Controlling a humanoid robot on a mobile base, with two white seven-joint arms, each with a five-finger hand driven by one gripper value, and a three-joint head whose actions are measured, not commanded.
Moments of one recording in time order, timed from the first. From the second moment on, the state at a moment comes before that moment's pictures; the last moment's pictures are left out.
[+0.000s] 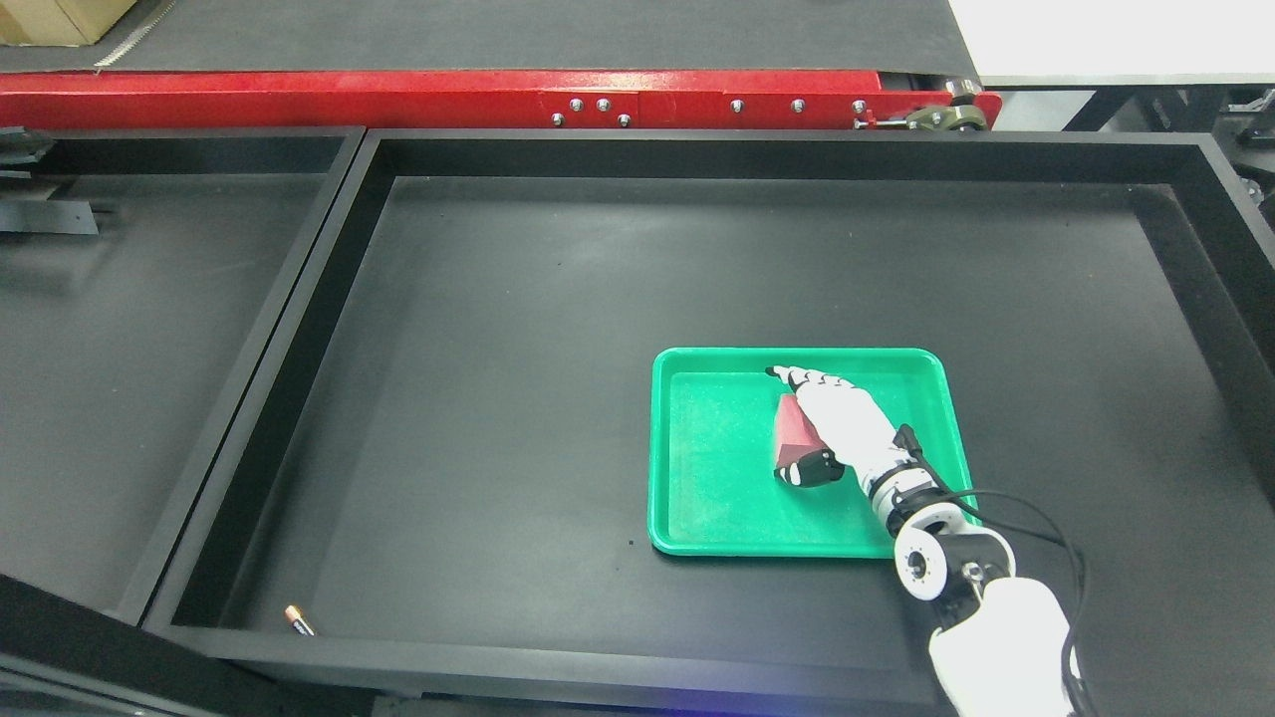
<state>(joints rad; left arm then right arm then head) 0.00 0.00 -0.13 0.00 0.13 -0.12 -0.17 -0.12 0.00 0.19 -1.44 1.11 -0.05 0.32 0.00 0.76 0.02</state>
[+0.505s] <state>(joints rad) 0.00 0.00 -0.13 0.00 0.13 -0.12 -0.17 -0.10 0.00 0.18 -1.43 1.11 -0.04 0.34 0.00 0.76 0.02</state>
